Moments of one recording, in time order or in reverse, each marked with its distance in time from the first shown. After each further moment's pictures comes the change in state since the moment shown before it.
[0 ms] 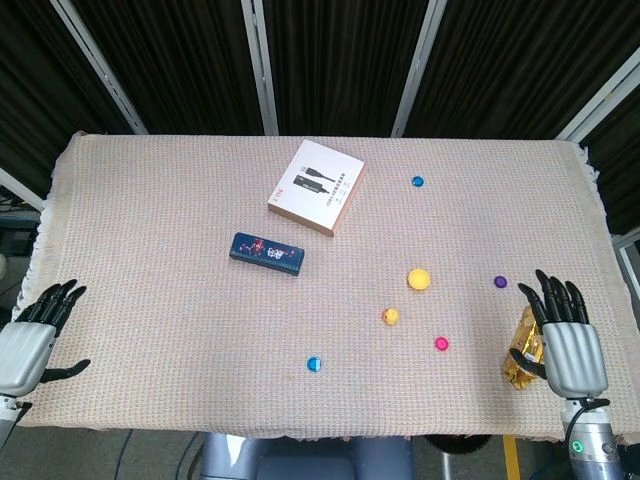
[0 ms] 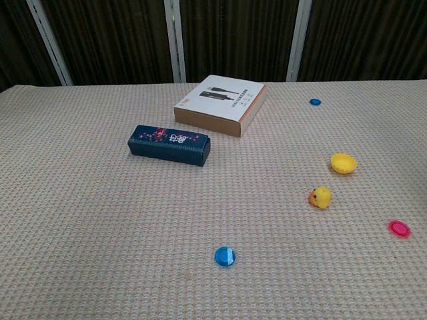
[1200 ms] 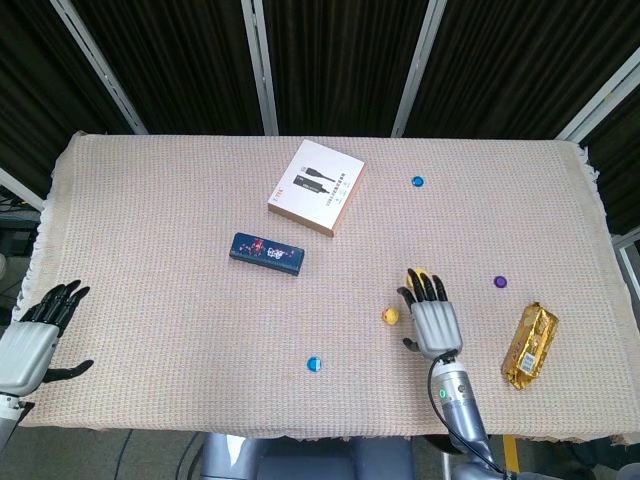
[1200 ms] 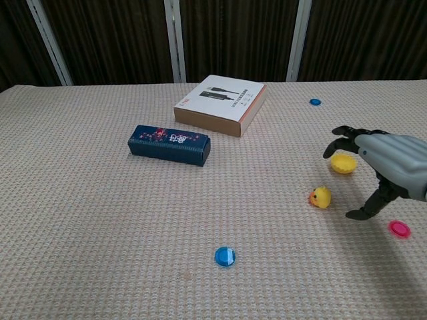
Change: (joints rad) left arm -0.005 0.000 0.003 0.002 0.005 -0.013 -0.022; right arm 0.281 -0.532 0.078 0.224 0.337 -0.243 -0.358
